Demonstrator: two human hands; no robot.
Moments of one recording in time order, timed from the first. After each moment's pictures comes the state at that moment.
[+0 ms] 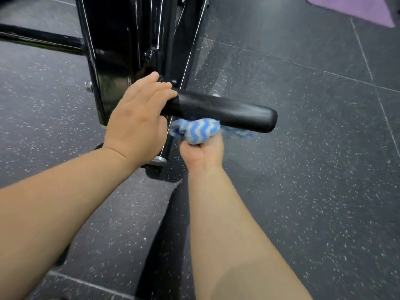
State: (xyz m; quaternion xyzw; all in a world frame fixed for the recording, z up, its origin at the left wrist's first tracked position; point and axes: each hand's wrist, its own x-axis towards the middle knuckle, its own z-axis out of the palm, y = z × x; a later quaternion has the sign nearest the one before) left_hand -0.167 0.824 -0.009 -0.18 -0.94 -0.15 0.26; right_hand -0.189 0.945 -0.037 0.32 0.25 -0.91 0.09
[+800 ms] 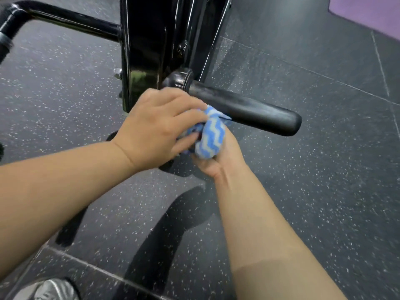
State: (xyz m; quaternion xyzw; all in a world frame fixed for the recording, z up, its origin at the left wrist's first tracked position) left_hand -0.149 0.805 -0.004 -0.33 -0.90 -0.11 0.27; right_hand -0.159 0.944 -0.016 0.18 0.45 -0.84 0.25
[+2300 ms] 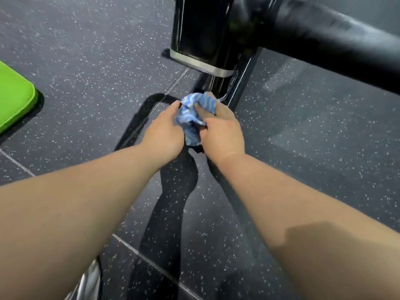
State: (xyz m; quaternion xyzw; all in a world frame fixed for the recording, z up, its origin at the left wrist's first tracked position) left_hand -0.111 0.765 -0.137 0.26 -0.84 -0.47 -0.06; right_hand -0.169 0.887 -0.168 -0.25 0.95 -0.20 0.05
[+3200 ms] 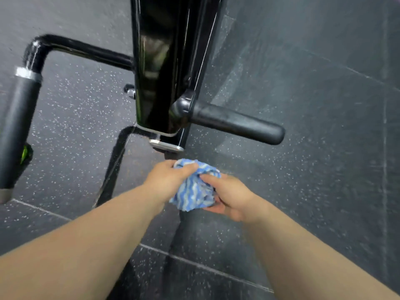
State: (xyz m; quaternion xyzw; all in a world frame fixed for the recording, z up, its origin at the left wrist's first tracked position) left_hand -0.091 0.829 0.015 0.32 -0.68 -0.60 -0.28; right_hand -0.099 0.980 0.005 0.30 0.60 -0.59 0.45
